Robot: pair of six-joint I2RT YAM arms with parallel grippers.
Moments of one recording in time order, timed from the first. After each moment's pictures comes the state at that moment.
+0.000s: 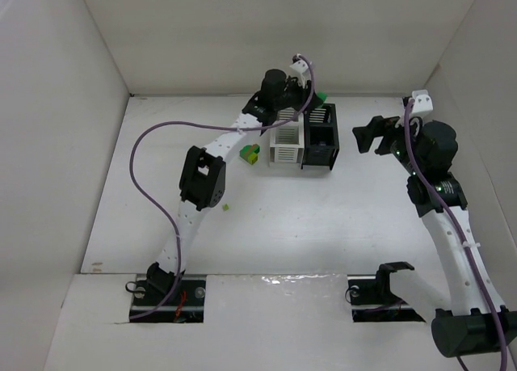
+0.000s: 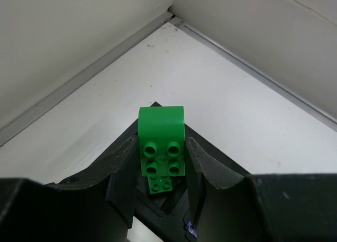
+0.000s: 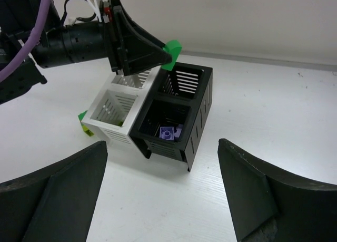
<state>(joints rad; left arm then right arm) -0.58 2.43 2.25 0.07 0.46 -0.20 0.08 0.93 1.04 -0.23 -0.24 0.12</state>
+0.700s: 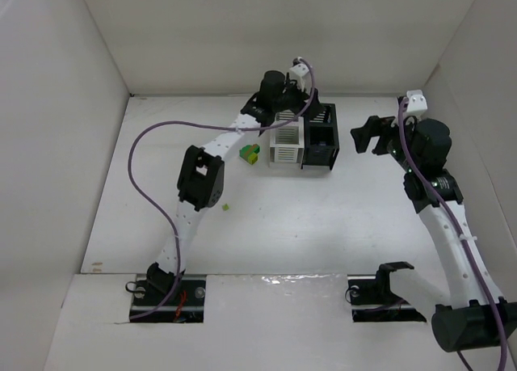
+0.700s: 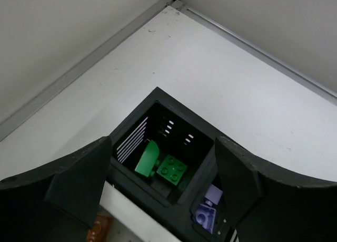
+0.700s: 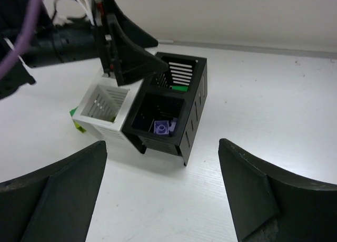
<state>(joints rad) -0.57 2.45 2.25 0.03 0.46 -0.12 0.09 0.95 1.03 -0.23 -0.21 0.12</state>
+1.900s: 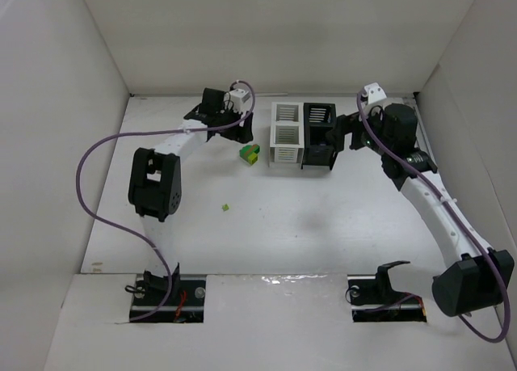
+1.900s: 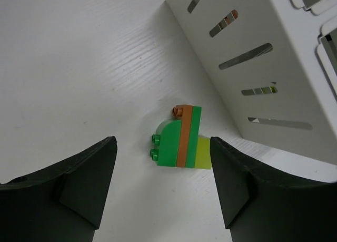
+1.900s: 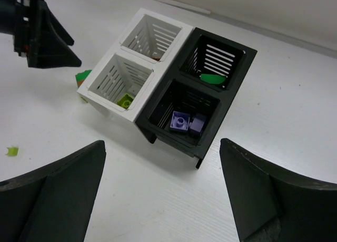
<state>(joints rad) -0.28 1.99 1.57 -0.31 0.40 0.06 0.21 1.21 1.11 -0.21 -0.27 -0.01</state>
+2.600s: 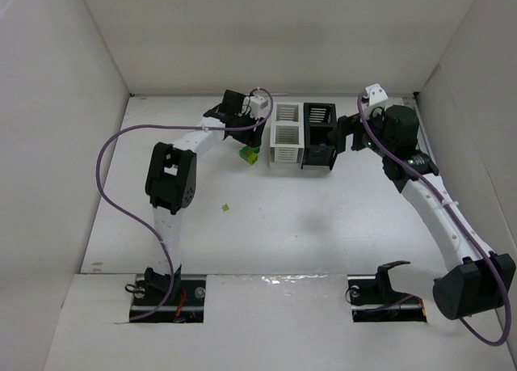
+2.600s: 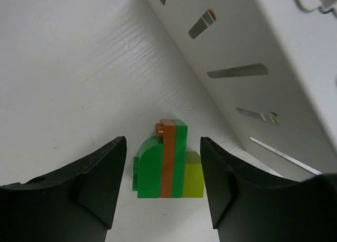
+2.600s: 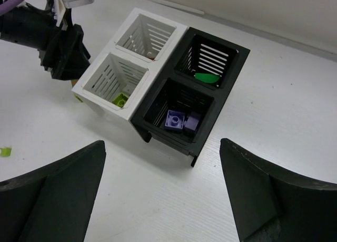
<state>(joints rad) -0.38 2.14 1.71 -0.41 0.30 0.12 0.21 1.18 1.10 -0.22 -0.24 -0.03</state>
